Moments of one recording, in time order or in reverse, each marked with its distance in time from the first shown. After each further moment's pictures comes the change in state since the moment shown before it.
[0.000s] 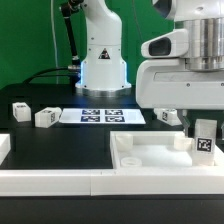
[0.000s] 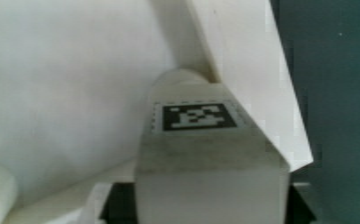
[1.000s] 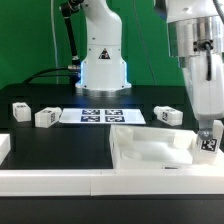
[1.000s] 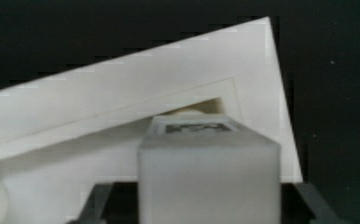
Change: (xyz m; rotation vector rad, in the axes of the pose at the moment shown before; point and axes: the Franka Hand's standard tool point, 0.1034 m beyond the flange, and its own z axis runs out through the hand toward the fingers) arm -0.010 -0.002 -0.003 0.068 -0.023 1.412
